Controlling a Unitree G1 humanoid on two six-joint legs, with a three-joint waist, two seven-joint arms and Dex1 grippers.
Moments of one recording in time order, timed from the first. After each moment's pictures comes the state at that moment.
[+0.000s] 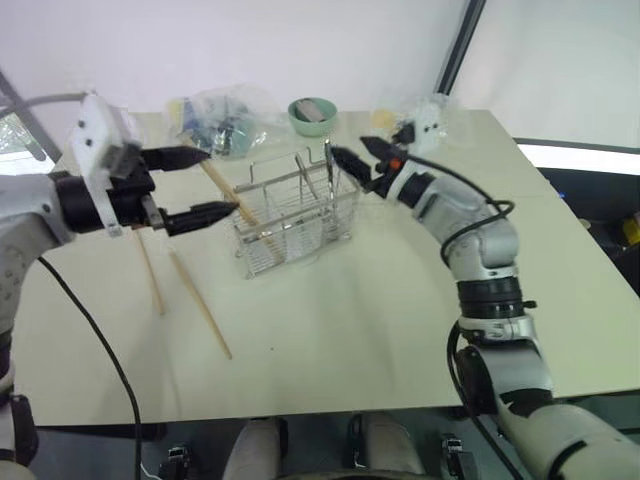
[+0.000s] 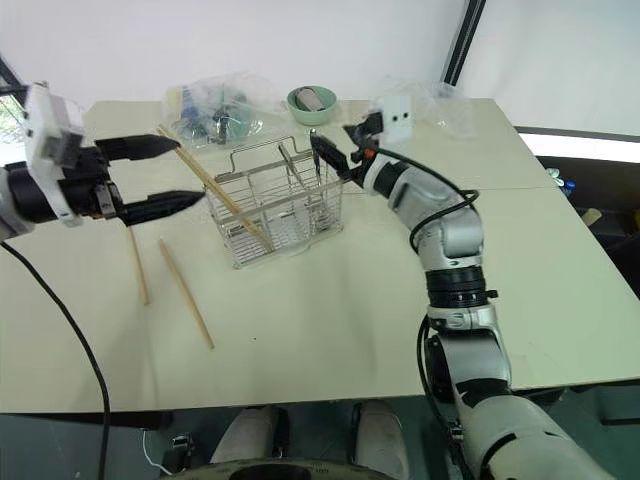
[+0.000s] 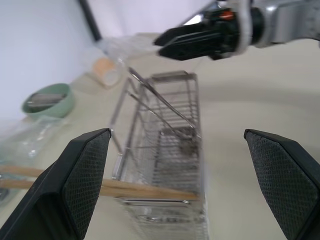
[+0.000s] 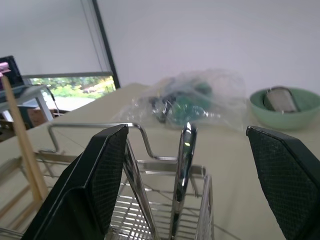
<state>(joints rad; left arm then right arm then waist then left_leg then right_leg) -0.53 0.97 0.34 -0.30 -0.80 0.79 -0.85 -0.82 -0.30 -0.10 0.10 0.50 0.60 0.53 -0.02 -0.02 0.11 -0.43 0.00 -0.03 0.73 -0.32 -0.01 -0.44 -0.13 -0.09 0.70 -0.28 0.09</state>
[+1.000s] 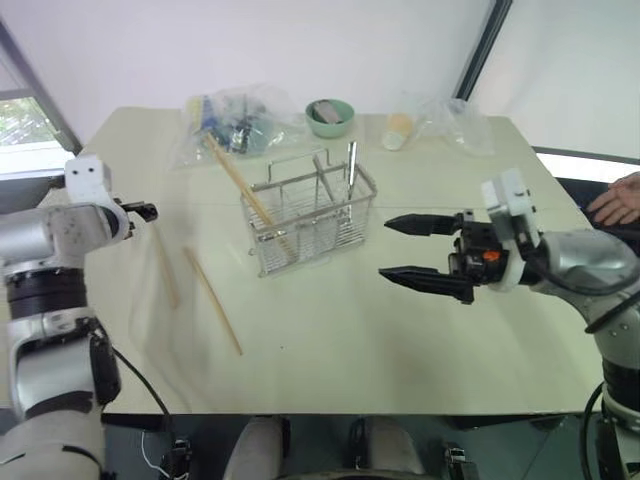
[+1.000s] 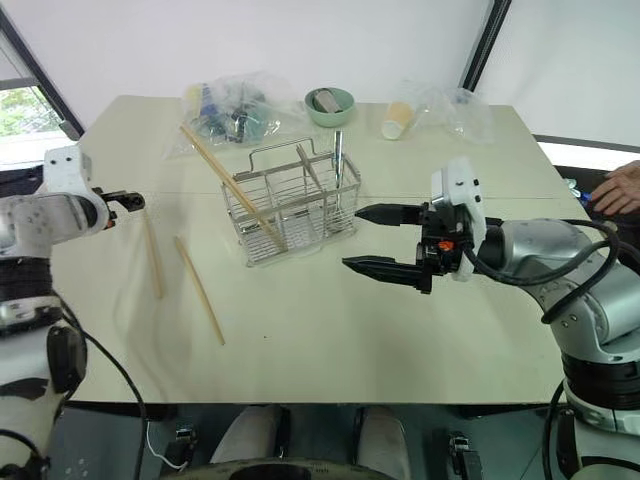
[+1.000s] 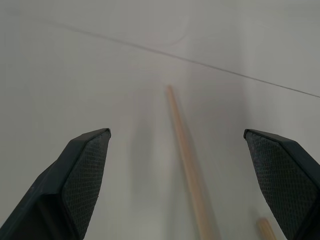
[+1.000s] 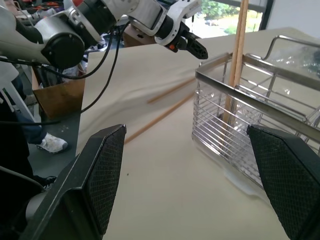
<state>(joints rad) -0.87 0.63 0.35 0.55 -0.38 1.10 0.08 -0.34 -0.80 -0.17 -0.50 0.86 0.78 0.97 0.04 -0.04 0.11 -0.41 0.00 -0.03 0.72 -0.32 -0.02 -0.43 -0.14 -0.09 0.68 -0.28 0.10</state>
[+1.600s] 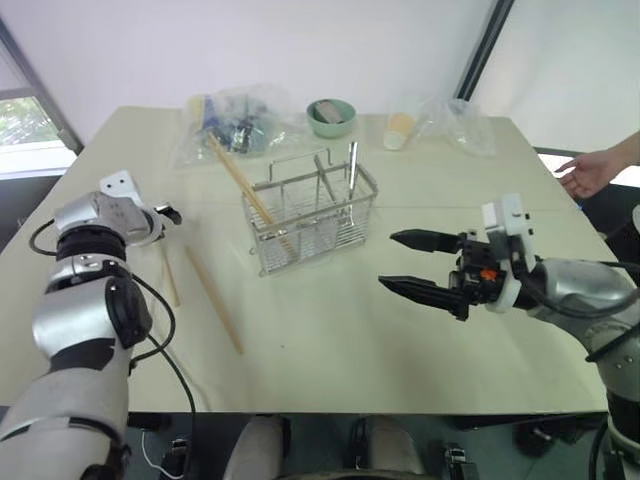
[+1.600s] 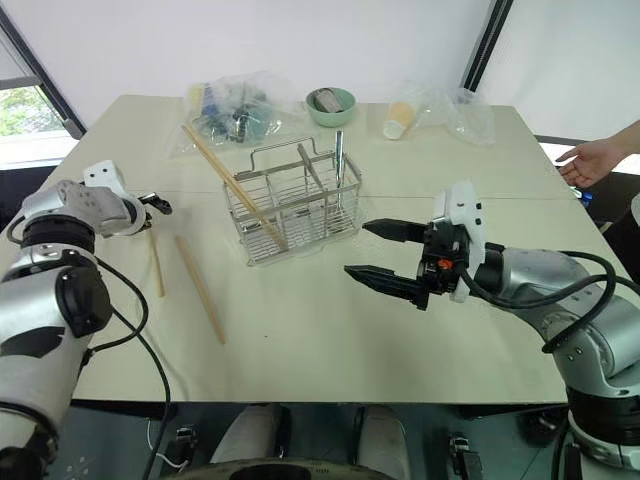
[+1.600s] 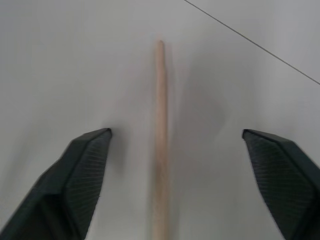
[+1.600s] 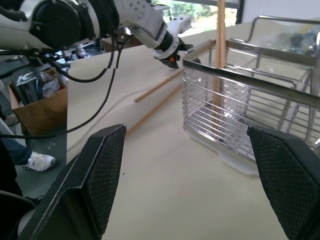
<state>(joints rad) -1.12 0.59 0.40 1.15 -0.29 0.85 0.14 -0.19 -0.78 -0.21 -0.57 0.91 0.76 0.83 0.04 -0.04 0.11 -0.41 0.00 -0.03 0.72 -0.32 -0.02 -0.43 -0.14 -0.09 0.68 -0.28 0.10</state>
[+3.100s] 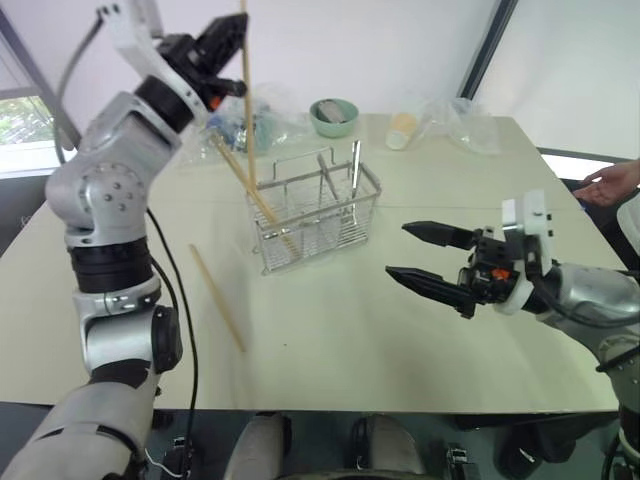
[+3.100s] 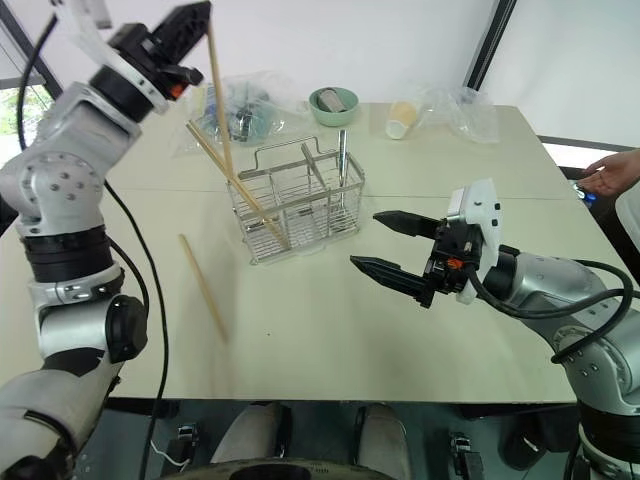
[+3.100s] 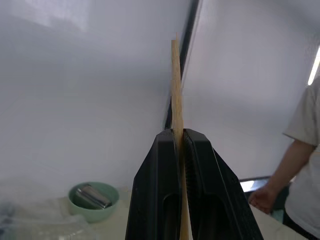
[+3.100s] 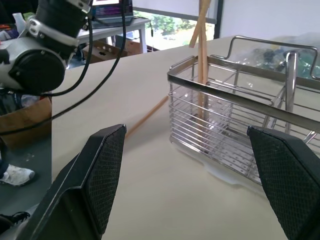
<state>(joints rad) -0.96 0.38 0.24 -0.02 -0.74 0.66 -0.31 -0.16 -0.80 -0.27 -0.63 0.97 0.72 0.73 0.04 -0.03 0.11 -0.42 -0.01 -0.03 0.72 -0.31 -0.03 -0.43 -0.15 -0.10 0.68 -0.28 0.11</state>
